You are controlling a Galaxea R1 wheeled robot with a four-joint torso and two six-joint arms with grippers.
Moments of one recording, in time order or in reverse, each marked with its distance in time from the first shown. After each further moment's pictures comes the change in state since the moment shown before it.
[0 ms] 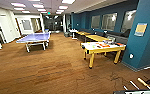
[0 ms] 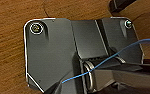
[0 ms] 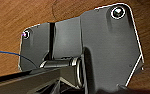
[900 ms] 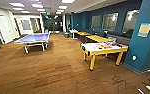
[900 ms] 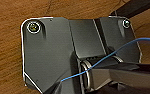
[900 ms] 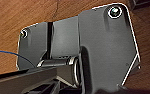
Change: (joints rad) left arm 0.003 0.003 0.001 0.000 0.001 0.000; right arm -0.001 -0.003 0.000 0.000 -0.001 0.000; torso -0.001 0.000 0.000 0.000
